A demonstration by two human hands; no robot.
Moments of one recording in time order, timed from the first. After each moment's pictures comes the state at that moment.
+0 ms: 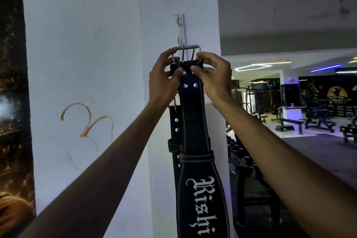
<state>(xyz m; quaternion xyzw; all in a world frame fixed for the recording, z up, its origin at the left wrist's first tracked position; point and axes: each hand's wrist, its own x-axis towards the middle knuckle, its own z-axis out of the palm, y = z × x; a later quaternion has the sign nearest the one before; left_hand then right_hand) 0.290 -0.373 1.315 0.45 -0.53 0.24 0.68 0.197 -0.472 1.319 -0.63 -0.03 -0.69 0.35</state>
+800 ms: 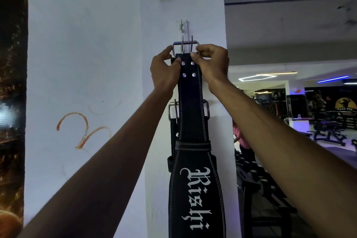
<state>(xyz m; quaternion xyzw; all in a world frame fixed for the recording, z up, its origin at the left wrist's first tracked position) 0.323 -0.419 1.376 0.47 -0.43 0.21 0.74 0.245 -0.511 1.389 -0.62 0.02 -0.71 0.32</state>
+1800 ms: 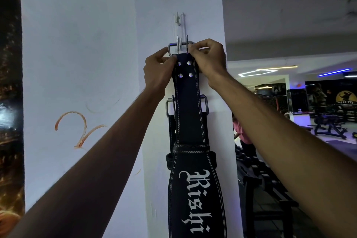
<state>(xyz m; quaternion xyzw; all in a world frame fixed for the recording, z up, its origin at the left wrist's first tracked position) 0.349 -0.420 1.373 0.51 -0.45 0.15 0.72 0.249 -0.514 1.390 -0.64 0.04 -0.66 0.39</state>
